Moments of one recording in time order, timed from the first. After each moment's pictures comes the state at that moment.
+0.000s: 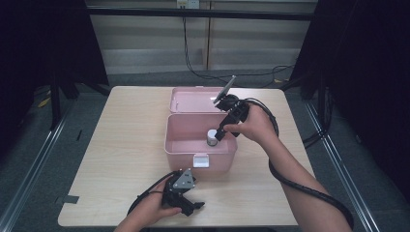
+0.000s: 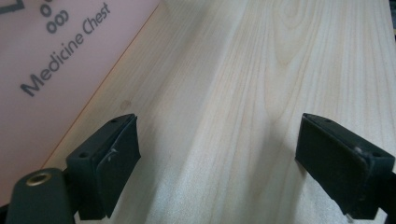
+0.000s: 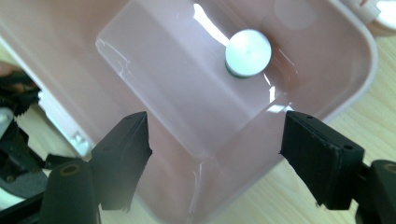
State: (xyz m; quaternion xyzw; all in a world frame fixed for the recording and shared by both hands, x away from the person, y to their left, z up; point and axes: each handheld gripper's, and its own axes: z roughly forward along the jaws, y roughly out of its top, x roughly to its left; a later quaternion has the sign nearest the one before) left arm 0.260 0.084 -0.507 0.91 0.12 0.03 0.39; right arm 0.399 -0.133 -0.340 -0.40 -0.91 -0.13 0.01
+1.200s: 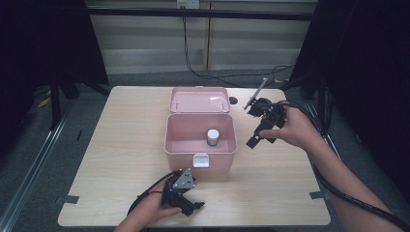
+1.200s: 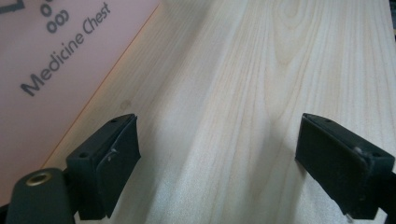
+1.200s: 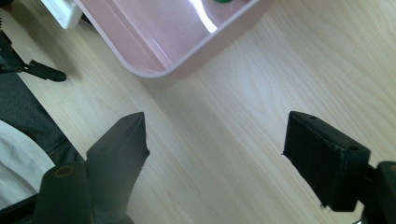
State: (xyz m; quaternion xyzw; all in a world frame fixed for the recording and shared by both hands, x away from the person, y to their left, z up) left arm 0.260 0.084 -0.507 0.91 0.12 0.03 0.39; right arm 0.359 -0.207 -0.315 -0.36 -0.93 -0.11 0.00
